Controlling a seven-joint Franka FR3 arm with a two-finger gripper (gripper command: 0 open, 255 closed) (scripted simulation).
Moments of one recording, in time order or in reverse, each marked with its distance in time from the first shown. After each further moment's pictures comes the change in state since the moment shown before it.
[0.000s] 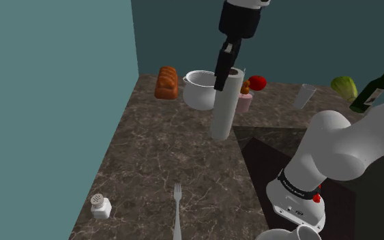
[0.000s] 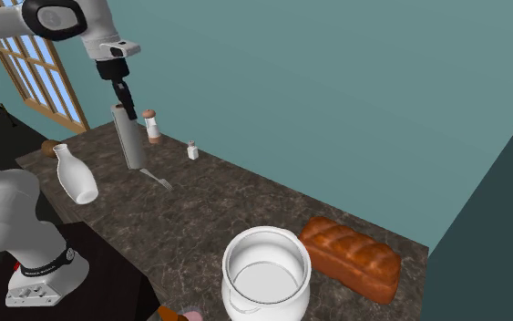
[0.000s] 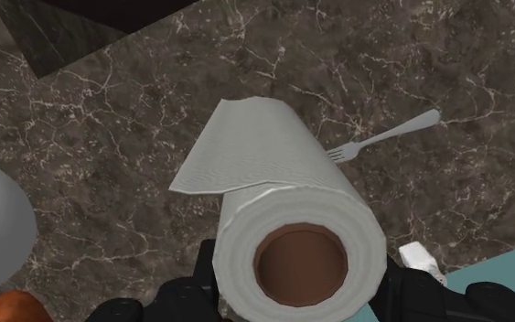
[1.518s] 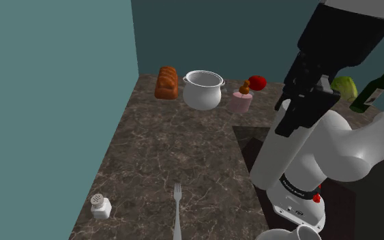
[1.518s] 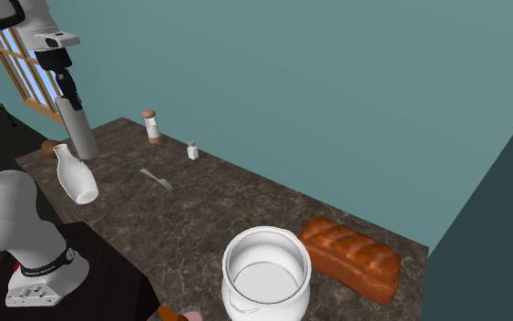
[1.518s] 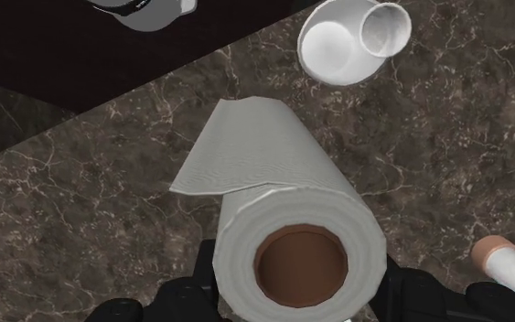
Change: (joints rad) arm 0.109 -0.238 0.188 -0.017 0.182 -0.191 0.255
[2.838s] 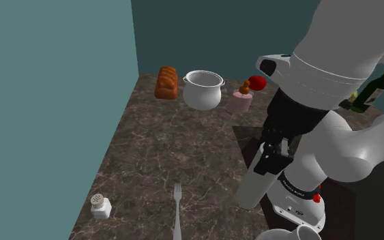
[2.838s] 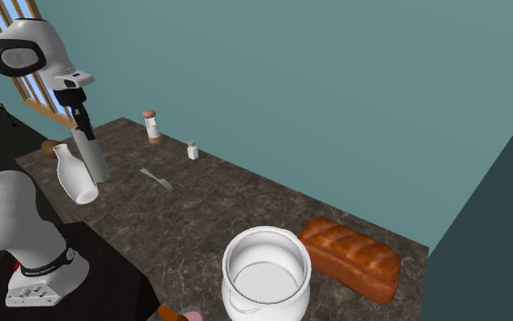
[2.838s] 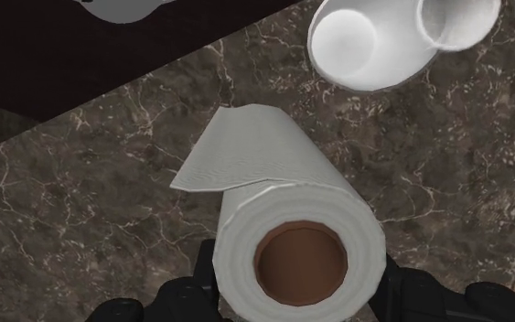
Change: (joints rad) arm 0.045 -0.100 0.069 -0.319 0.075 0.221 -0.009
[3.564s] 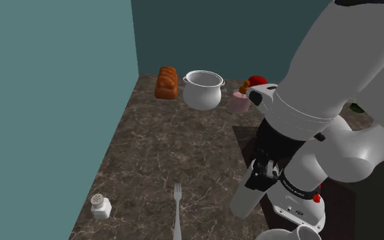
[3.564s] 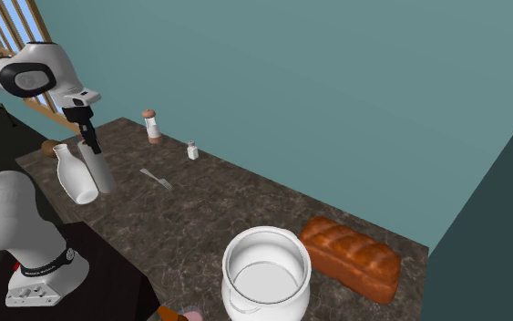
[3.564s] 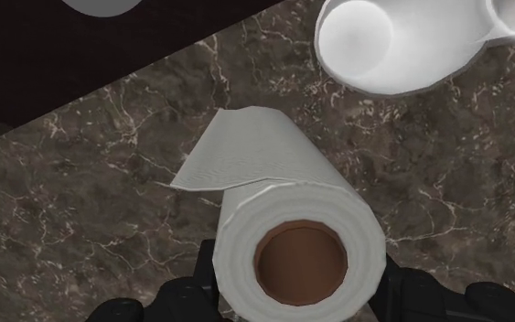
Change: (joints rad) arm 0.024 -0.016 0.057 -0.141 0.053 0.126 -0.001
